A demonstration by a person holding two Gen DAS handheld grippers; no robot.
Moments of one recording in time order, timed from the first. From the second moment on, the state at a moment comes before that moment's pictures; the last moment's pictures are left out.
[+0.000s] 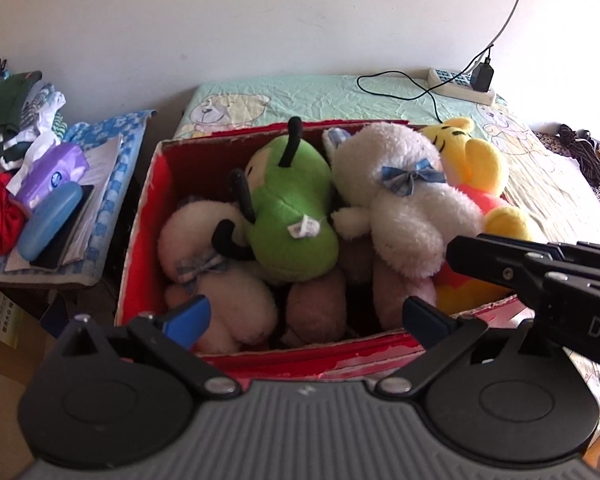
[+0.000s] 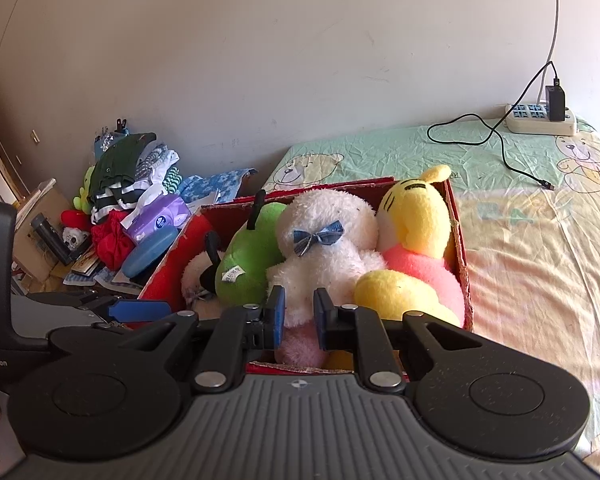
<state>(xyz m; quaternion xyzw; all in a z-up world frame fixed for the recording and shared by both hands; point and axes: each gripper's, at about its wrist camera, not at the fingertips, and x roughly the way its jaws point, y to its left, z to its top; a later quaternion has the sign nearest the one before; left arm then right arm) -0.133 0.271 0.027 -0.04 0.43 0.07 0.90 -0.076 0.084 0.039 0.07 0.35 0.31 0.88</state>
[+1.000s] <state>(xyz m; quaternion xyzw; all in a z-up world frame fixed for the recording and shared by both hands) -0.158 0.133 0.017 0.02 0.47 0.03 0.88 -0.114 -0.016 0.036 0.12 0.37 0.25 0.89</state>
